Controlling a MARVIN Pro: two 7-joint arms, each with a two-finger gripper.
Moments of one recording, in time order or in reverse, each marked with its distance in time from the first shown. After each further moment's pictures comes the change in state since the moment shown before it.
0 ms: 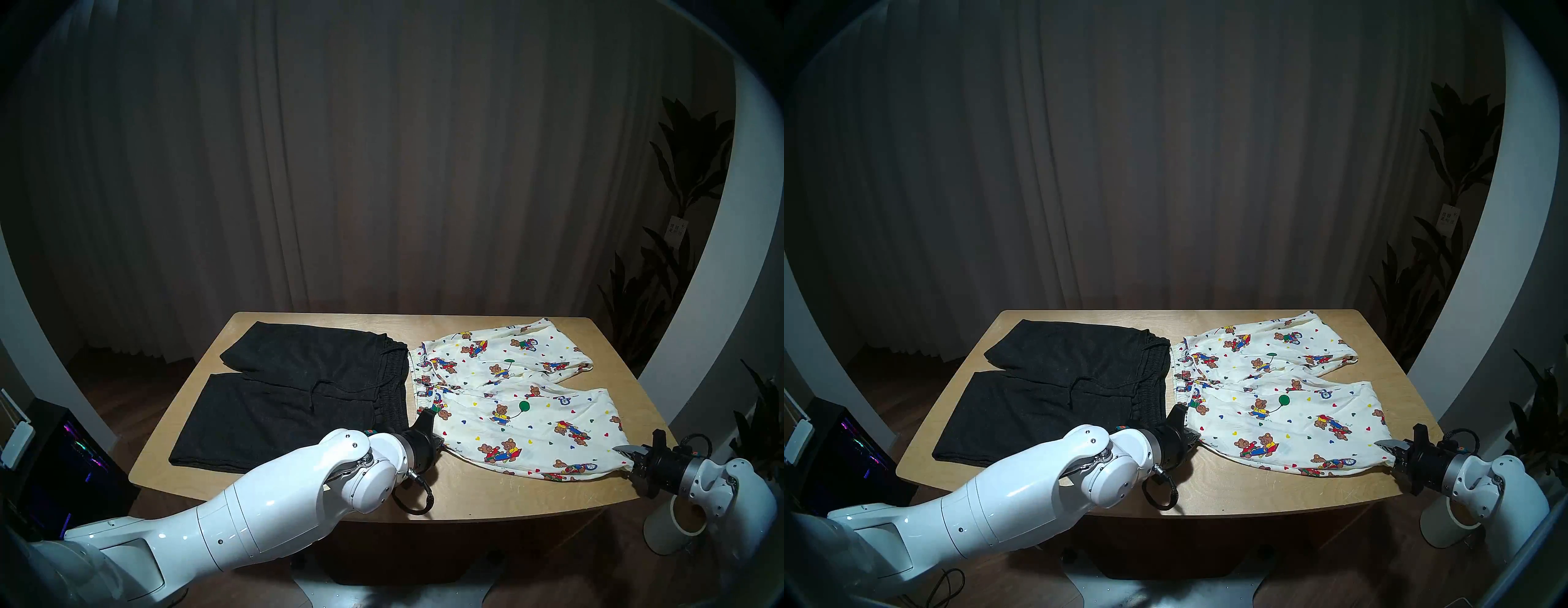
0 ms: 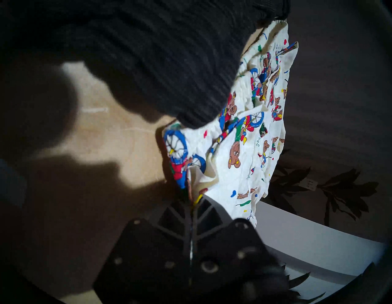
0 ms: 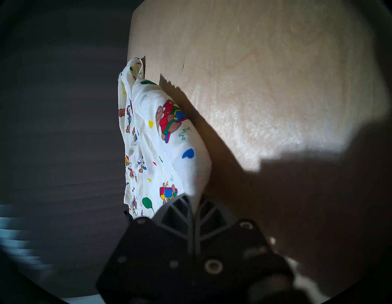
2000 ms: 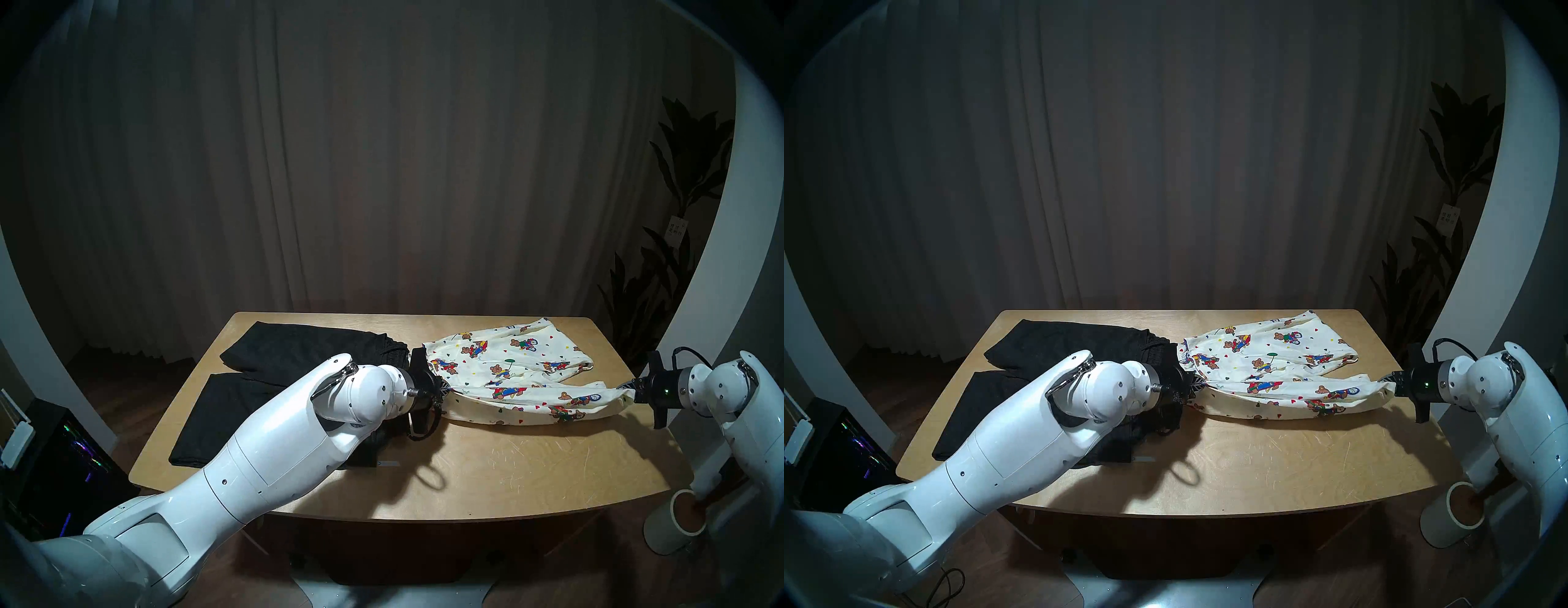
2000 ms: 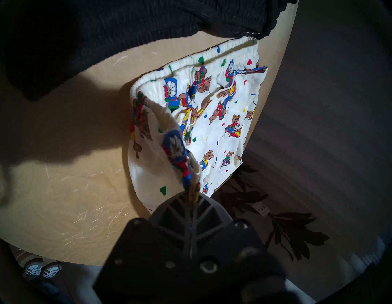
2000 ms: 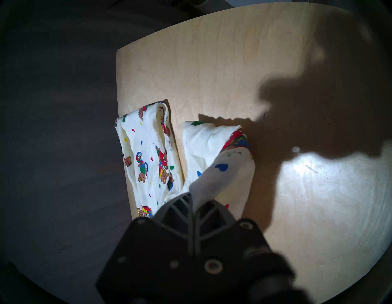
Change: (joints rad) left arm -0.106 -0.130 -0.249 0.053 -0.330 -0.078 0.173; right arm 0.423 0.240 -0.183 -0.079 0.519 -0.434 -0.759
